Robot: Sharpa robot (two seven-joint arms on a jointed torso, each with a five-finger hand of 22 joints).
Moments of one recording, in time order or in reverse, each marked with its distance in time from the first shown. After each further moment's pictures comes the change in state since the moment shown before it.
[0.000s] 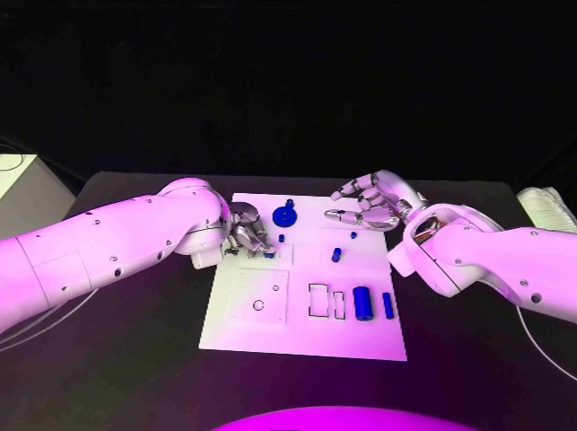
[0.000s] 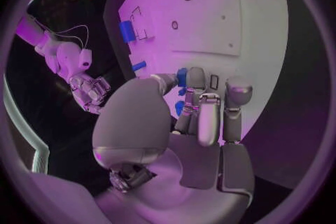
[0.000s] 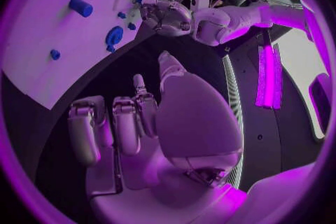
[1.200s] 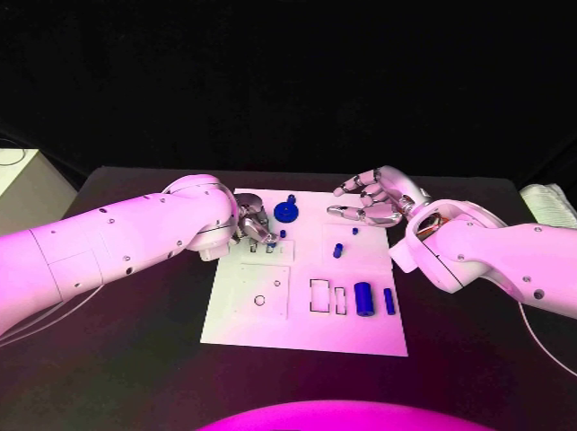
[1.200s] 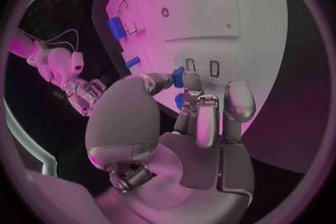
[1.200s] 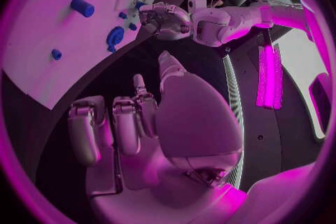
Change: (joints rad) left arm 0.000 0.033 -0.009 -0.010 -0.111 -0.066 -0.008; left_hand -0.156 -0.101 0.114 -0.036 0.092 0.057 -0.028 0.029 0.157 0.127 -0.045 0.072 0.074 0.000 -0.029 0.039 0.000 -0.031 0.104 -0.028 0.078 0.137; right arm -0.001 0.000 0.000 -0.003 0.000 0.004 -0.002; right_hand 0.000 0.000 0.000 0.000 0.000 0.000 0.000 0.000 0.000 0.000 0.000 0.000 0.000 0.000 0.000 0.000 0.000 0.000 0.000 0.000 0.000 0.000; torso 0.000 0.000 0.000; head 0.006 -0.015
